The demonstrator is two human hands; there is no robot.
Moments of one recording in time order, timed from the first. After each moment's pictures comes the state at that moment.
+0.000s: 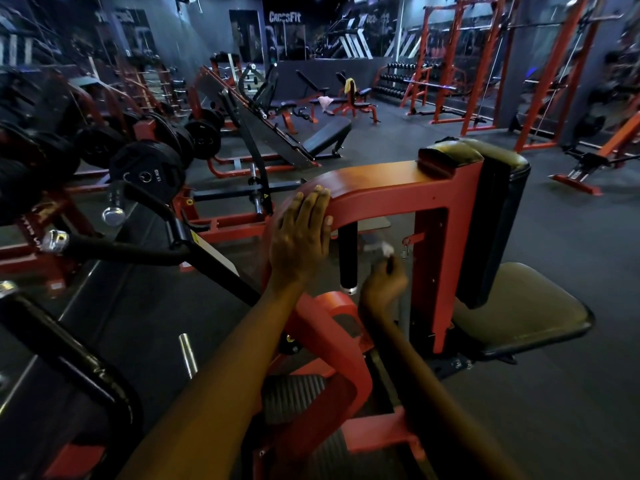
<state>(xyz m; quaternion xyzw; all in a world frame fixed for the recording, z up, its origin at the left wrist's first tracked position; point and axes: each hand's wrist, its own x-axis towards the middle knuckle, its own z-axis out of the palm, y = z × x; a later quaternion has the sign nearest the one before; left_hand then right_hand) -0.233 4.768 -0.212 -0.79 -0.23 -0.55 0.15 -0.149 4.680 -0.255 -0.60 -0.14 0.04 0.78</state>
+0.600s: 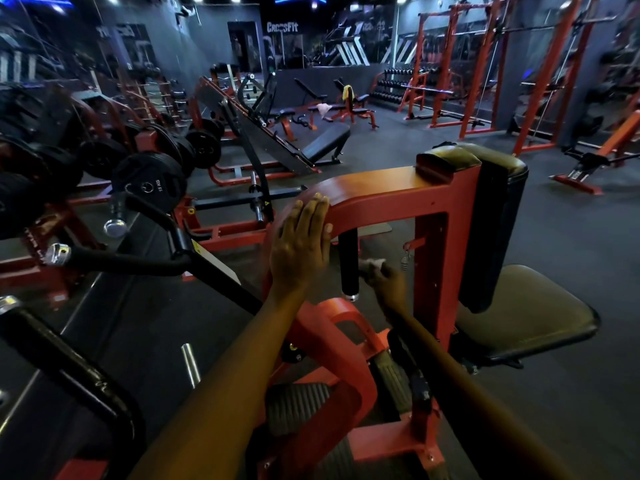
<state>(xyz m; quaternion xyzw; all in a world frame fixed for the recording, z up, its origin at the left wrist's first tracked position) -0.235 4.769 -0.214 -0.80 -0.23 -0.54 0.13 -0.102 4.679 -0.280 -0.67 -0.33 0.18 0.65</state>
